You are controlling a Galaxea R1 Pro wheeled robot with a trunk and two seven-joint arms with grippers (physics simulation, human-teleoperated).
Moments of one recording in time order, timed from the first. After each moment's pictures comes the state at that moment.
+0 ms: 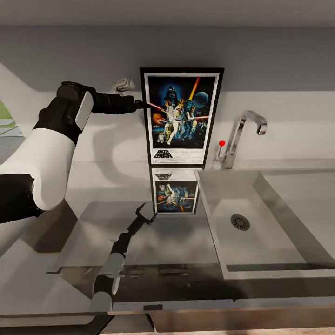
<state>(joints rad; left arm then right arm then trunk) -1.70 0.00 0.00 -0.58 0.00 0.77 -0.66 -0.03 -0.17 0.00 0.03 -0.06 -0.87 -0.01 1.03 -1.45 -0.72</state>
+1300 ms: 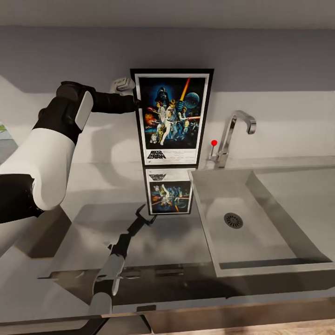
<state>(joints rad) -1.70 0.00 0.01 -0.59 0.00 0.77 -0.66 -0.03 -0.17 0.00 0.03 -0.06 -0.87 -0.01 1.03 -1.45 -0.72</state>
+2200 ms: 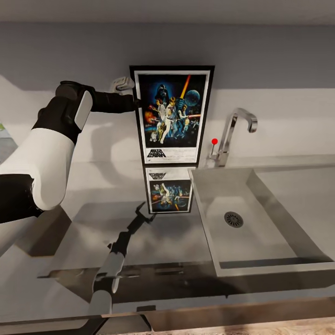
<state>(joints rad) -1.70 0.00 0.01 -0.59 0.00 0.77 -0.66 -0.03 -0.17 0.00 0.03 -0.06 -0.87 -0.01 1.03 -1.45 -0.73</state>
